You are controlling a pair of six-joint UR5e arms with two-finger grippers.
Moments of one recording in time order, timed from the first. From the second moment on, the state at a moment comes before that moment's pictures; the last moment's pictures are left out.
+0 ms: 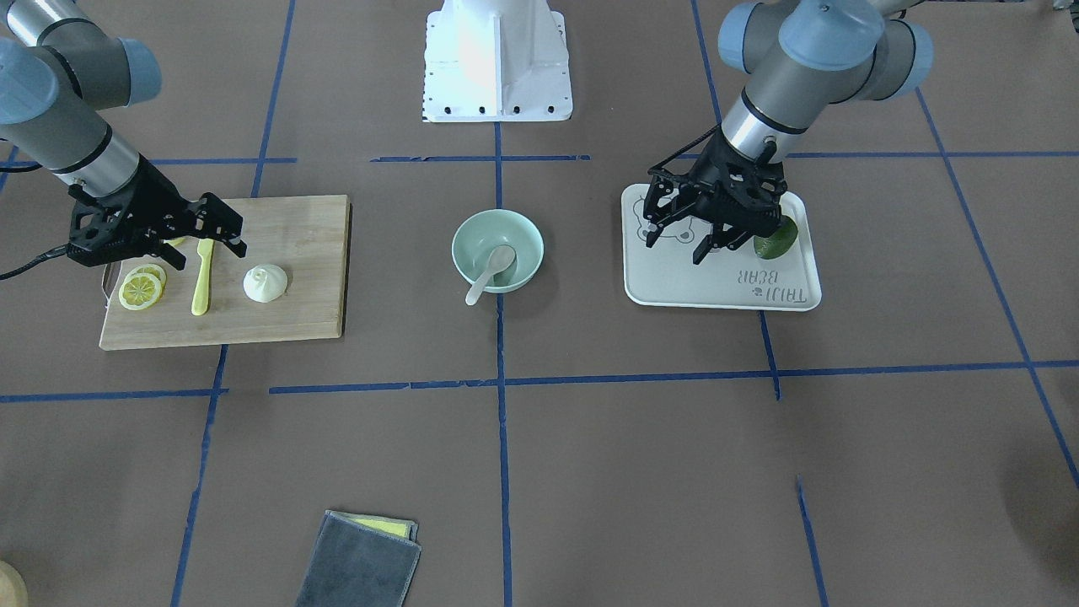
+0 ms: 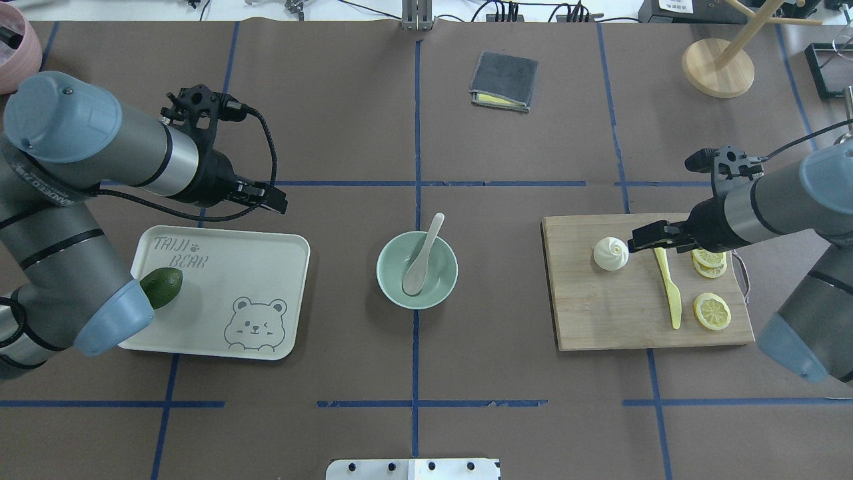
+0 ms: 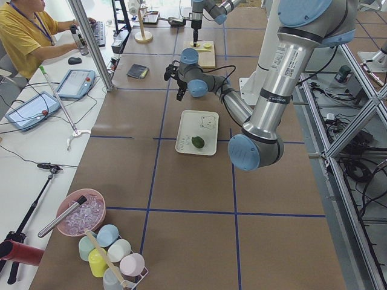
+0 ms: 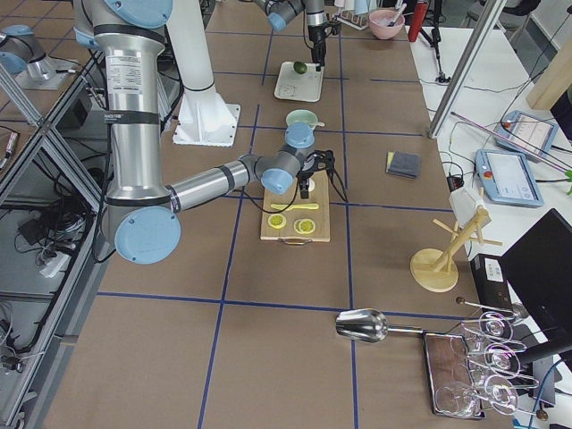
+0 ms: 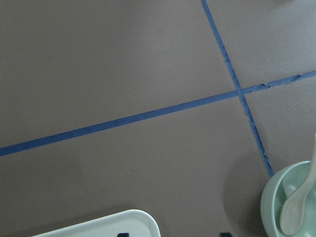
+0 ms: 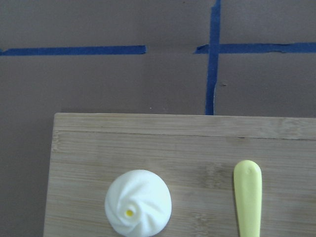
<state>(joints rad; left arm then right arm) -0.75 -1.93 -1.89 -1.91 -2.02 -0.89 0.77 -1.54 1.84 -0.97 2.08 1.04</state>
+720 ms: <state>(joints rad) -0.75 -1.92 -1.91 -1.91 -2.02 -0.90 0.67 -1.45 1.80 -1.08 1.92 1.06</state>
